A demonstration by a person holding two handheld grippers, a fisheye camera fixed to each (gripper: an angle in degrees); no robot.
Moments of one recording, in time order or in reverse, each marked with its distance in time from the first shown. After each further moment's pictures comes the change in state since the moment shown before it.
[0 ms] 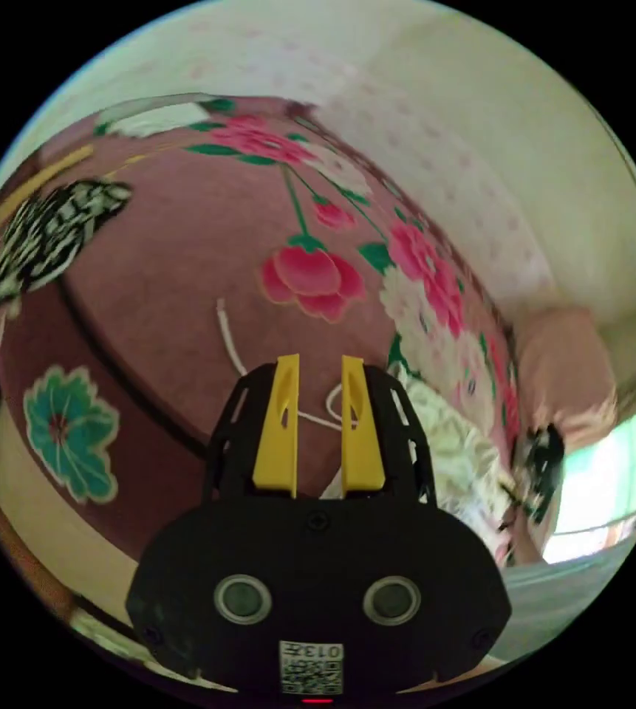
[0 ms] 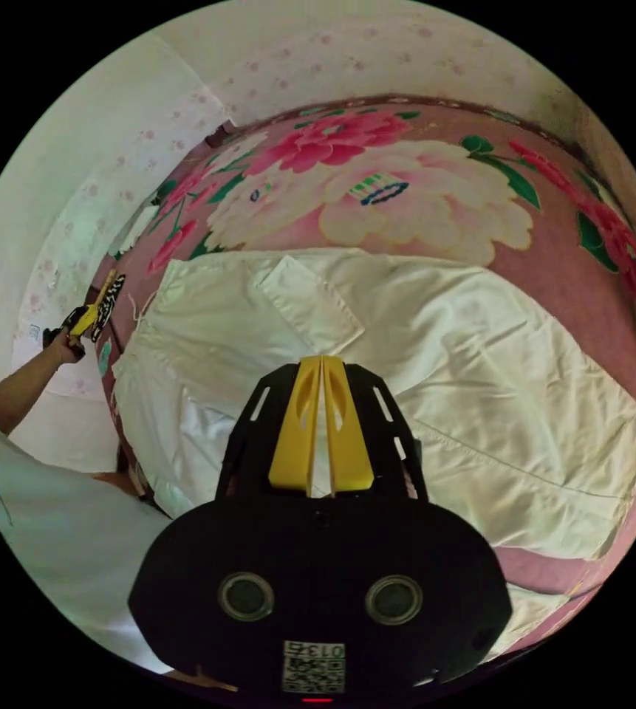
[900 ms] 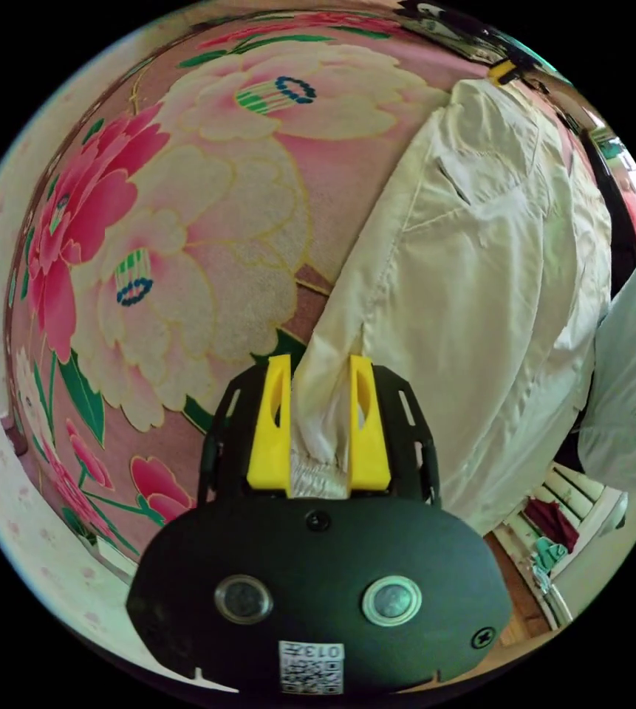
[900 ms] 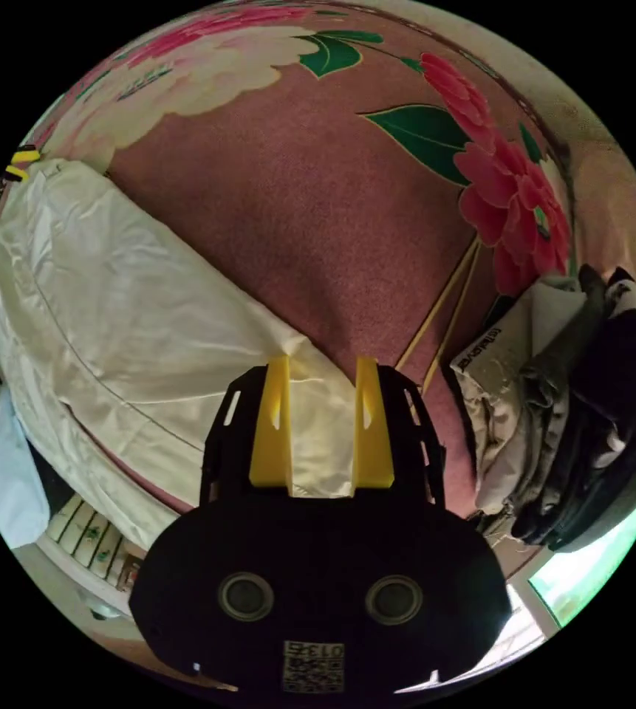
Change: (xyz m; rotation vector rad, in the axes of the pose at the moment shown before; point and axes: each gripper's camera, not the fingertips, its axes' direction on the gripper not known) left arm 0.452 0.108 0.285 -0.763 -0.274 1.507; right arm 0.276 -0.091 -0.060 -0.546 0.238 -0.074
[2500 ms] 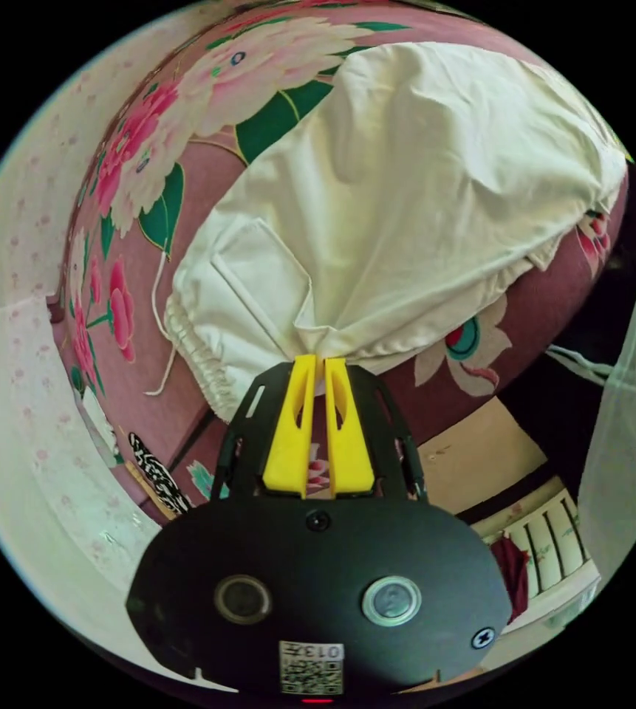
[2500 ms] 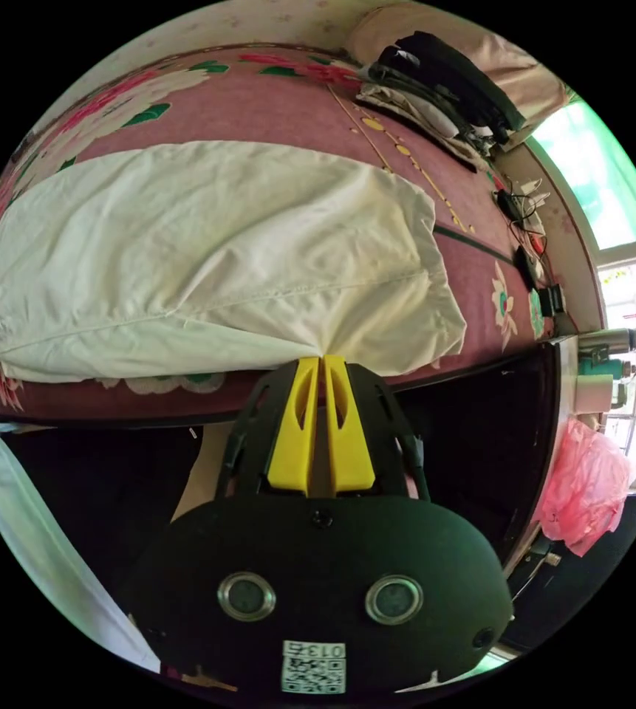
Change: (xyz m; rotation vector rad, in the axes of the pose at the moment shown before) left arm 0.498 0.053 0.067 -0.146 -0.233 -0.264; right arm -0.299 0.663 -0.004 0.191 0.228 0.598
